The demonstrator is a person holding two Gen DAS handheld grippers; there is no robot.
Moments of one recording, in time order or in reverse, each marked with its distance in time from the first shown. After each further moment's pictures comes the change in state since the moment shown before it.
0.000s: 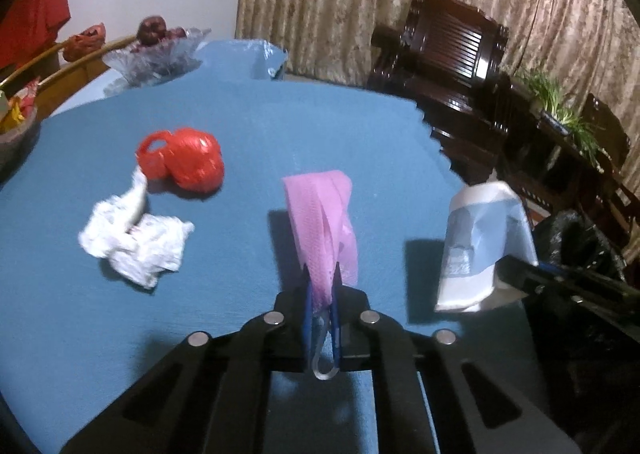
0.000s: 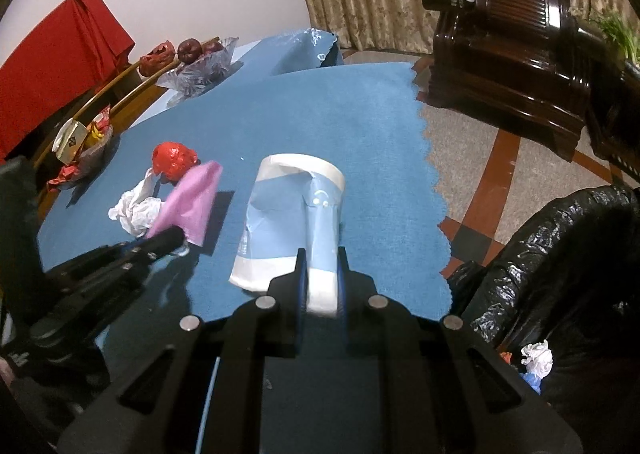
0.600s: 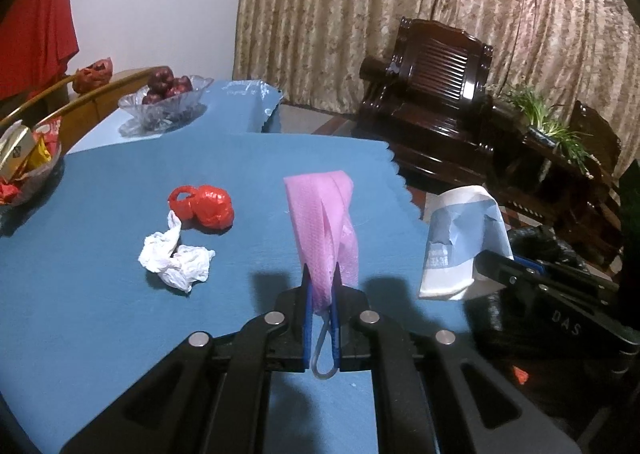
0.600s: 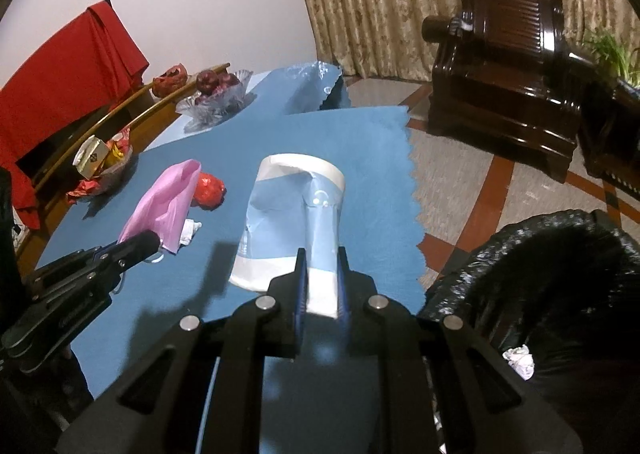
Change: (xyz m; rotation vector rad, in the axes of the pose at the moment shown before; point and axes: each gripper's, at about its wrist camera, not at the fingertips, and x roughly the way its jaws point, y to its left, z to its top) left arm -0.081 -0.031 0.008 0.035 -0.093 0.007; right arm -0.069 0.005 0.003 -0.020 -0.097 0.008
